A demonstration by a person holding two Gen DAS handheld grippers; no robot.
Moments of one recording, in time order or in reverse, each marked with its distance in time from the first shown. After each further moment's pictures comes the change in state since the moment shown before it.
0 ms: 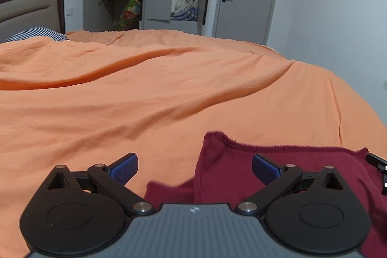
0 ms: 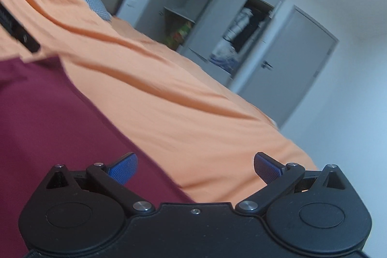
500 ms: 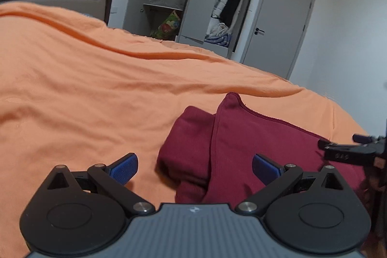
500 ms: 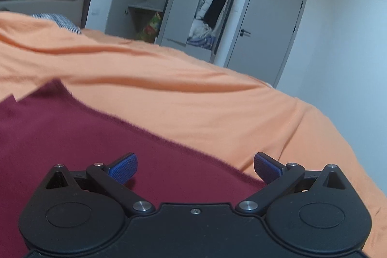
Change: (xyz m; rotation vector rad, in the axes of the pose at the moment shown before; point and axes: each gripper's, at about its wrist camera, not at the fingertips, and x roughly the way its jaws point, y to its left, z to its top) left arm -0.111 0.011 -0.114 -0.241 -0.135 0.056; right arm 0.013 0.056 0.008 0.272 0.108 -0.075
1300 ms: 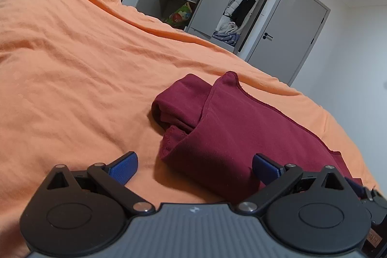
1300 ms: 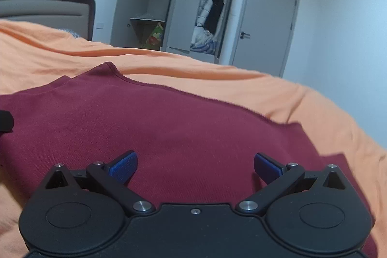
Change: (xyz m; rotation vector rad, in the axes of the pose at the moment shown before) left arm -0.001 -0.005 -0.045 -0.145 0.025 -0.023; right arm -0.098 0.043 -0.074 0.112 -0.047 0.039
